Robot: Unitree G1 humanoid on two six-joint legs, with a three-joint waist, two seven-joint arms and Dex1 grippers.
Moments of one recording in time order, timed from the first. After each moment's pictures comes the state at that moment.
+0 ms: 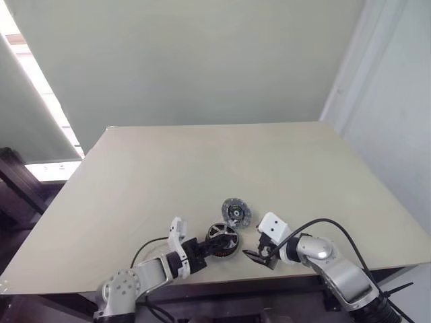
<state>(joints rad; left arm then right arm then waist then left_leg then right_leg) 0.01 0.23 0.23 -0.20 -1.08 1.20 -0.30 -0.13 -0.44 0.41 -0.29 0.05 0.58 0.64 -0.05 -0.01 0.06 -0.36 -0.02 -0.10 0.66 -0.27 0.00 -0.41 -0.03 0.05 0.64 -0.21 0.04</state>
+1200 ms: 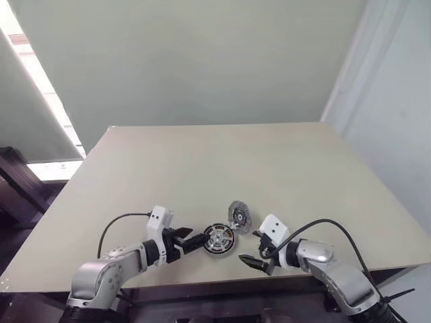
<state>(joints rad) -0.01 0.51 0.06 -0.18 -0.70 0.84 -0.59 -0.08 -0.41 0.37 -0.33 0.17 0.67 0.66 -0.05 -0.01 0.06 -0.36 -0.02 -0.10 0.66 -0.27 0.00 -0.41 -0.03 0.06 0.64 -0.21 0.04</state>
